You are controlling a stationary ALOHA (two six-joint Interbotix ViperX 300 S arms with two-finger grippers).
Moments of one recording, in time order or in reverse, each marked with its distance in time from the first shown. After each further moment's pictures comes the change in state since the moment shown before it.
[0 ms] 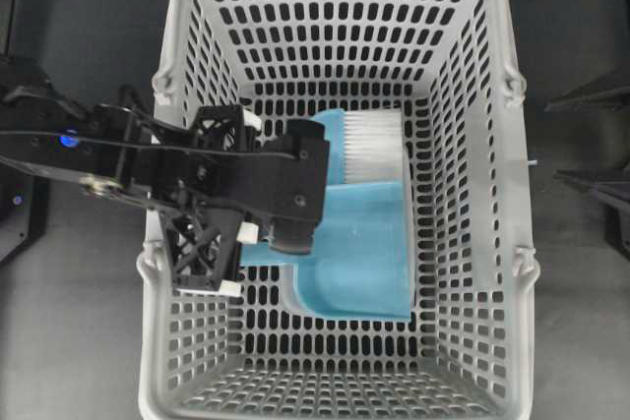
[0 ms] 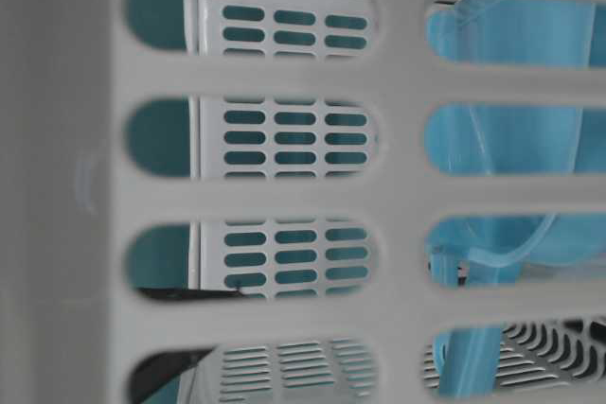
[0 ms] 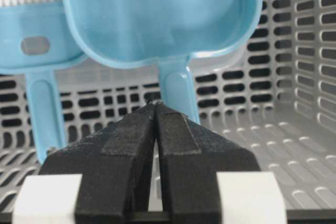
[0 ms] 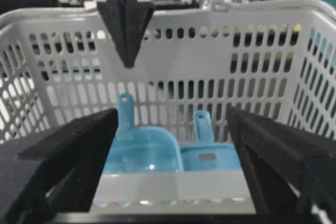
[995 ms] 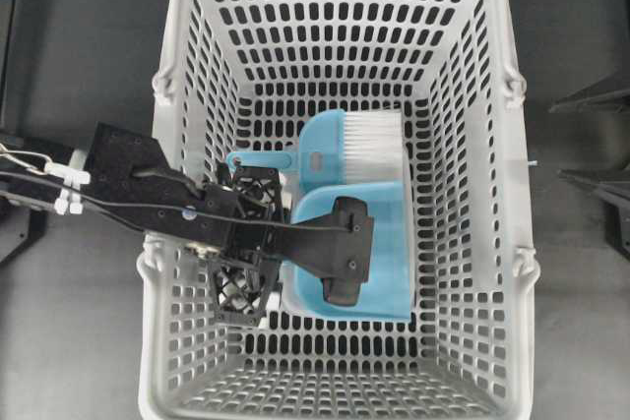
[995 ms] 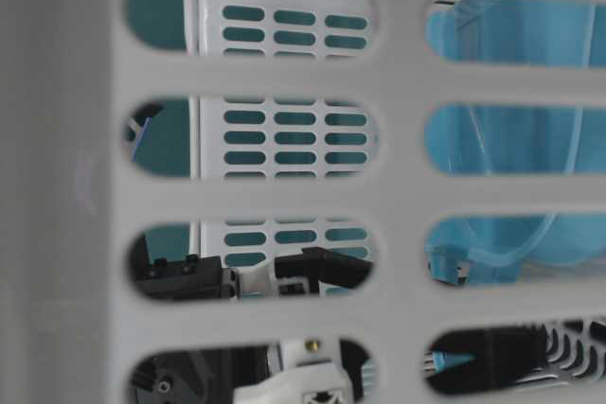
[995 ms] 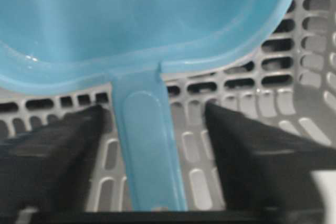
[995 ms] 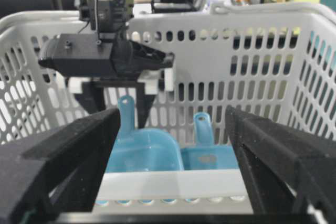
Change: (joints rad) left arm -0.044 0.232 0.014 0.000 0.021 -0.038; right arm 0.002 -0.018 0.009 0.000 -0.002 0.000
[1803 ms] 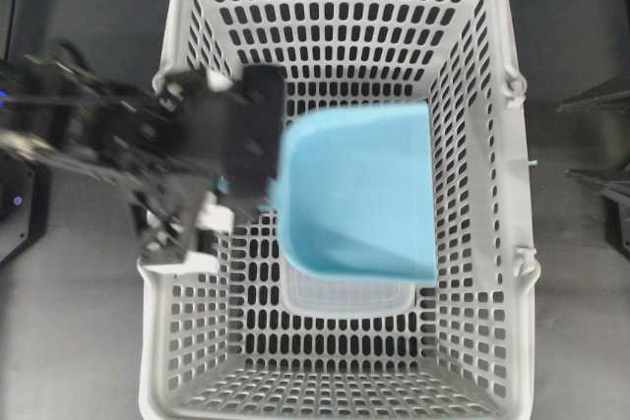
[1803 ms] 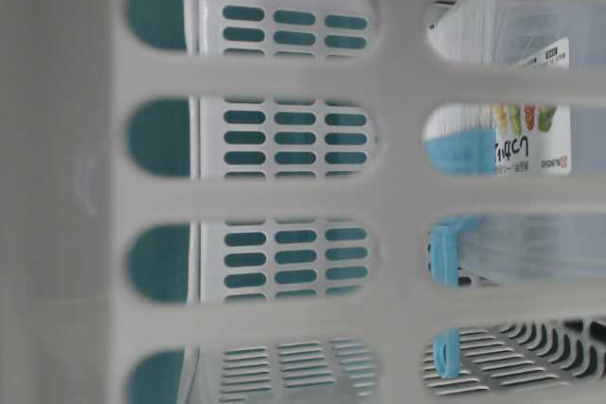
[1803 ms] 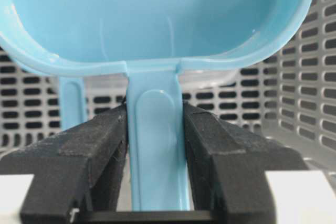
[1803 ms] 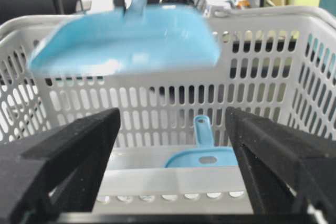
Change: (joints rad) left arm 0.083 -0.374 -0.049 0.000 -0.005 0.012; right arm 0.000 -0.029 0.015 0.002 0.002 0.002
